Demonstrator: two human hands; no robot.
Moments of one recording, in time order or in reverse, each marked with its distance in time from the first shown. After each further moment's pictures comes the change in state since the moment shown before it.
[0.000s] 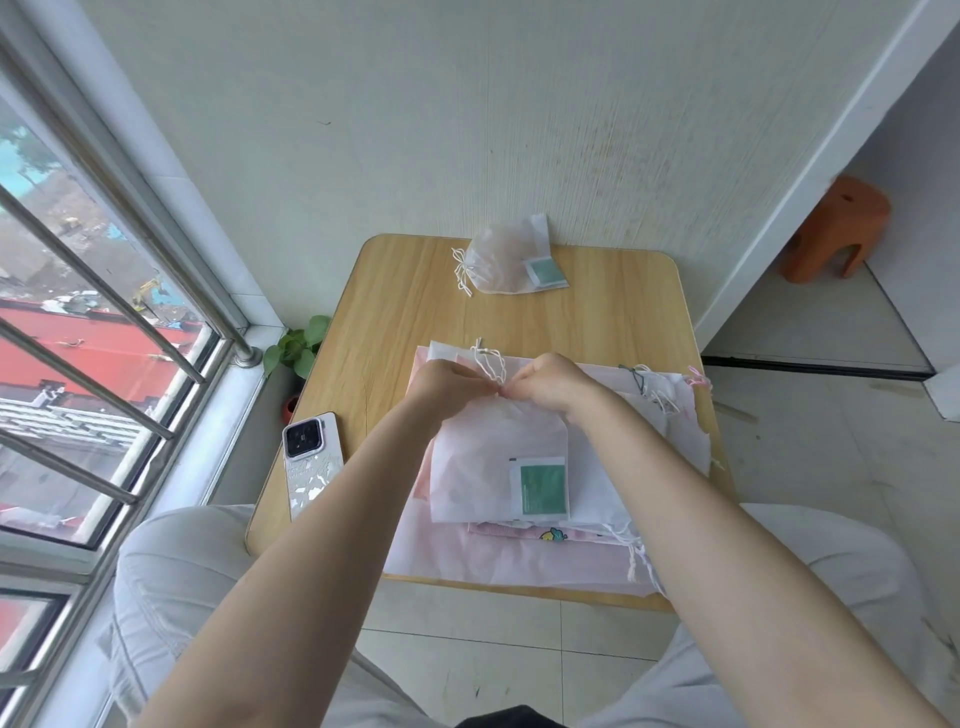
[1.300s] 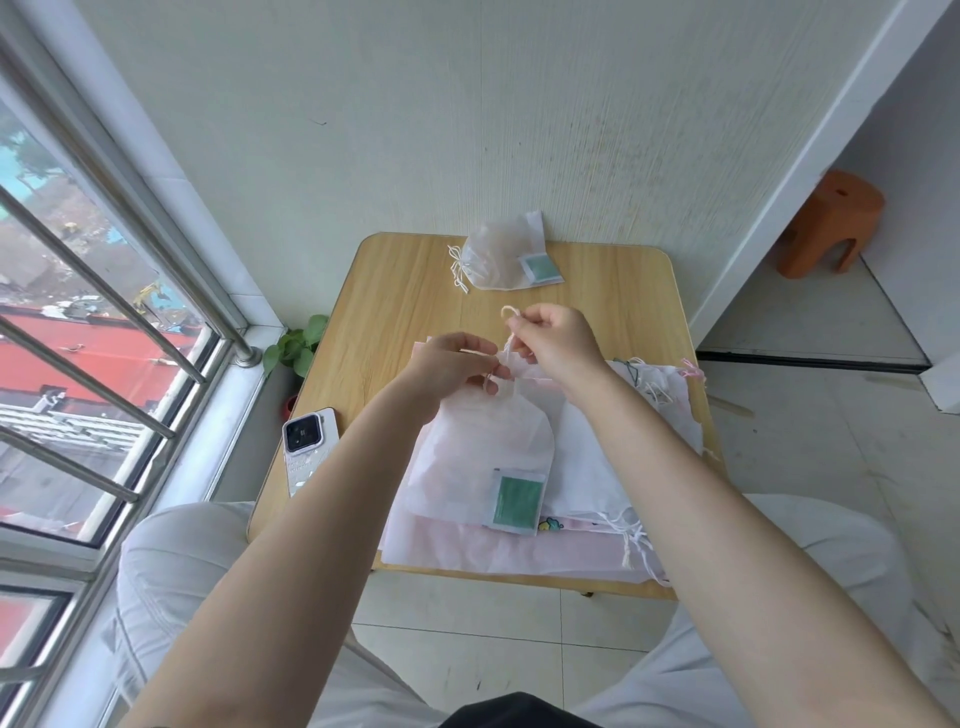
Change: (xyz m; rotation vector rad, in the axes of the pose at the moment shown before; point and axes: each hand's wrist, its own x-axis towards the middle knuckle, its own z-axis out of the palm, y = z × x) left_hand -0.022 0.020 -0.010 -0.341 -0.212 0.133; right_hand -0.026 -0.026 -0.012 0.339 0.324 -0.252
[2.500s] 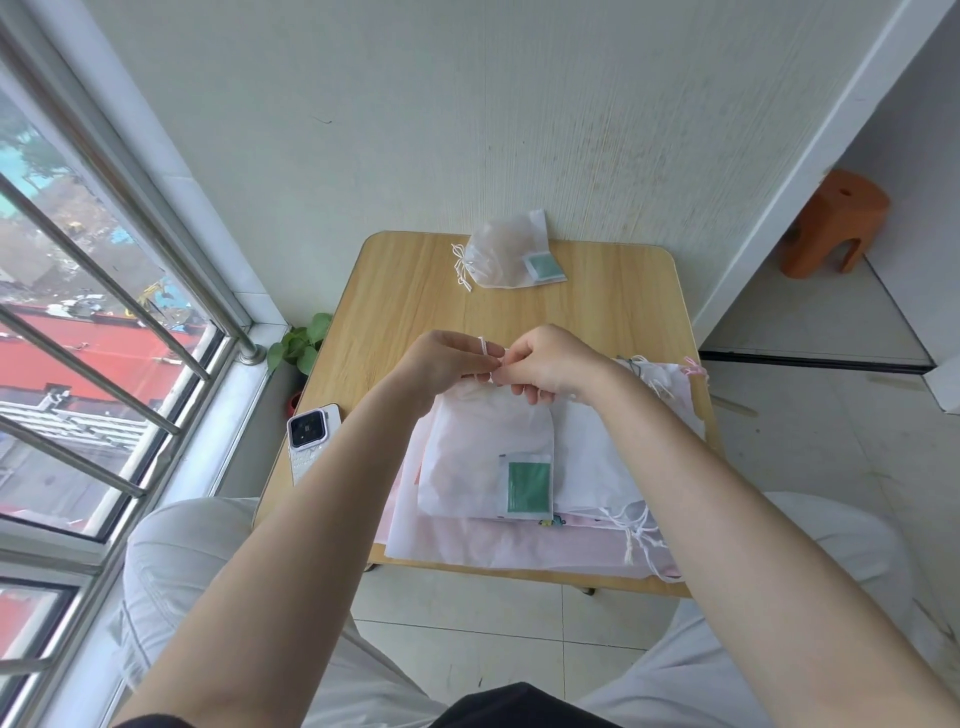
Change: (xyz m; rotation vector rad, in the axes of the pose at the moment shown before) left_hand -0.001 0.000 -0.013 0.190 0.007 0.065; right_hand -0.010 -0.007 -0.006 -0.376 -0.443 0.098
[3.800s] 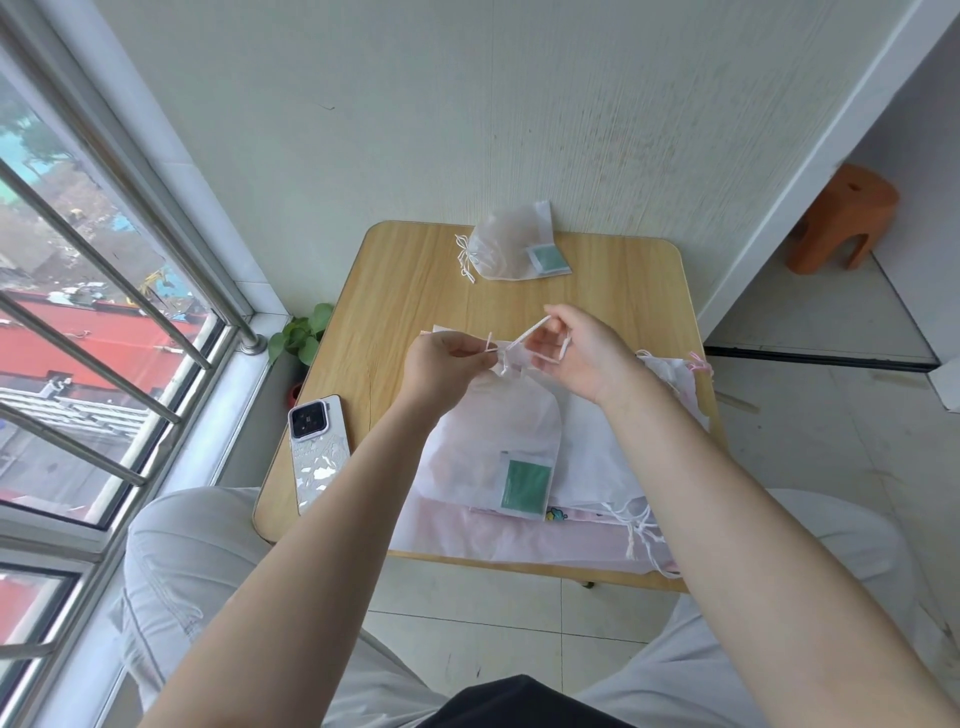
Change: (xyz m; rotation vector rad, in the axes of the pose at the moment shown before) left_hand -0.012 -0.015 0.019 0.010 0.327 0.081; right_hand 0.019 0.027 -0.007 1.063 0.141 0.132
